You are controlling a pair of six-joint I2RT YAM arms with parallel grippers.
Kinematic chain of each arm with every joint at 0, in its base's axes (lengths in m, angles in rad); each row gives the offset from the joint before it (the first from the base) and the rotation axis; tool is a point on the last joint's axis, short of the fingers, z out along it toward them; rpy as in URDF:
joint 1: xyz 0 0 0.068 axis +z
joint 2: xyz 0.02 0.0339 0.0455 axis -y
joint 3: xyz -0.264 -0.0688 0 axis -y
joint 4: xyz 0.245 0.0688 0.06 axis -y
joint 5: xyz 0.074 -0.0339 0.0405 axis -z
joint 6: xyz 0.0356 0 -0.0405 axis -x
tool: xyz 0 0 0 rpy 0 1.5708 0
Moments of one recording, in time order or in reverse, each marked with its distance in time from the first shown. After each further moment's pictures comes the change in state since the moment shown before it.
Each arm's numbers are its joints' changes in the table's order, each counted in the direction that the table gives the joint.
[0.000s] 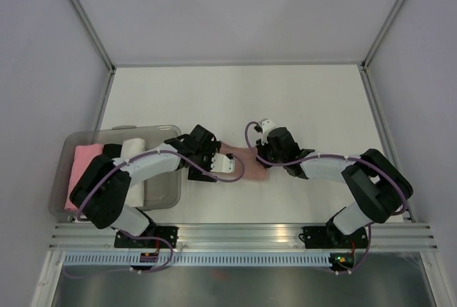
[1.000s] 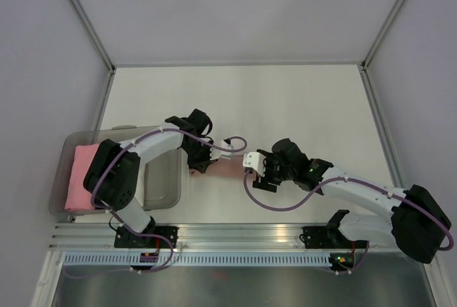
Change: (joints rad) left arm 0.122 -0.167 0.241 -0.368 0.311 0.100; right arm 0.158 0.404 -0.025 -0.413 -0.216 0.766
